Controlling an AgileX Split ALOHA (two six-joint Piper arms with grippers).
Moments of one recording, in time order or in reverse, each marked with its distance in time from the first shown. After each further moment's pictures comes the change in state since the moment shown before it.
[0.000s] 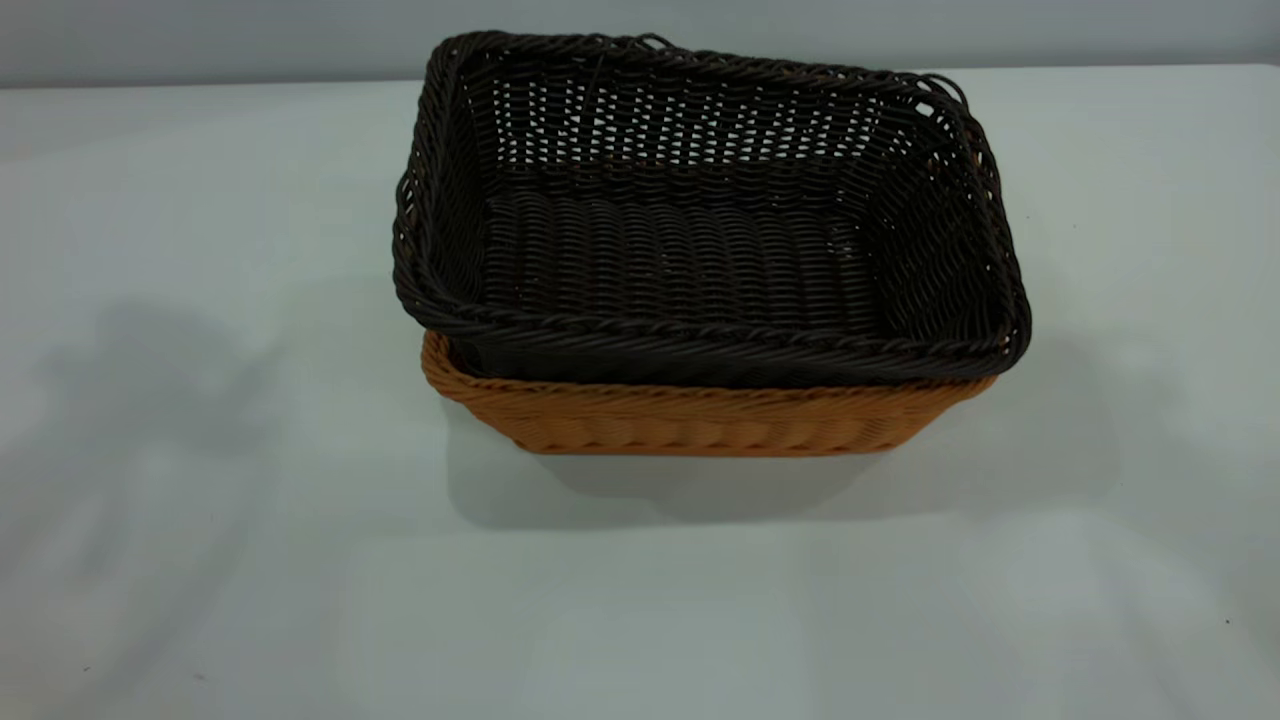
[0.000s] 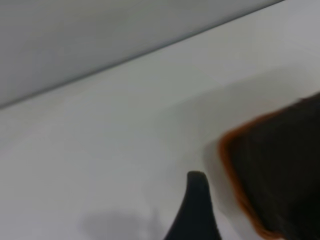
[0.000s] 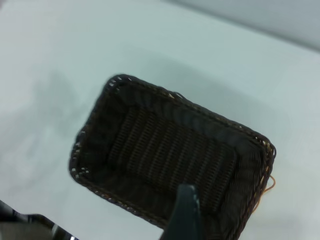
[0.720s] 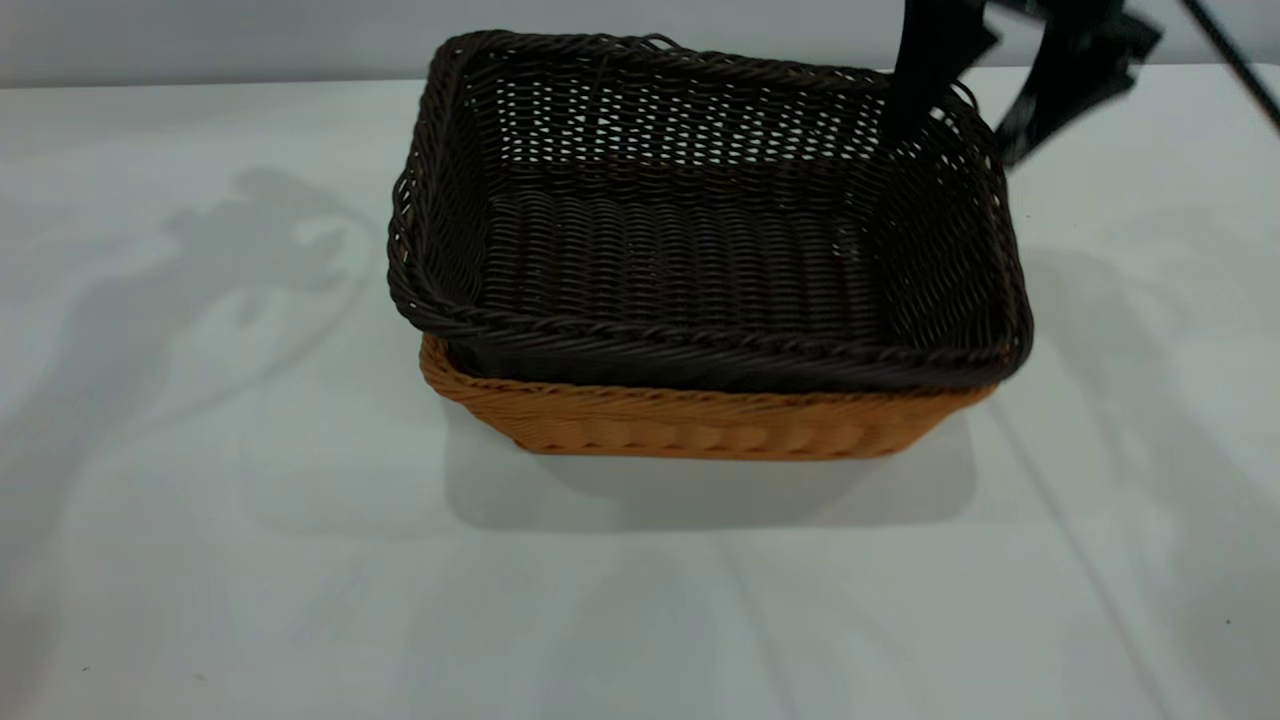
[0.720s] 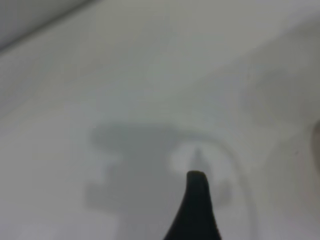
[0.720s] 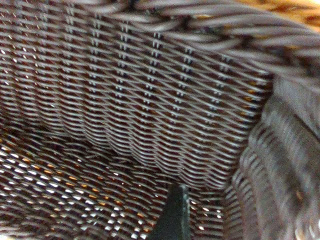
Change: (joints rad) left arm 0.000 0.616 0.000 -0.001 -0.422 0.278; right arm 0.000 0.823 0.001 0.069 -0.145 -0.093
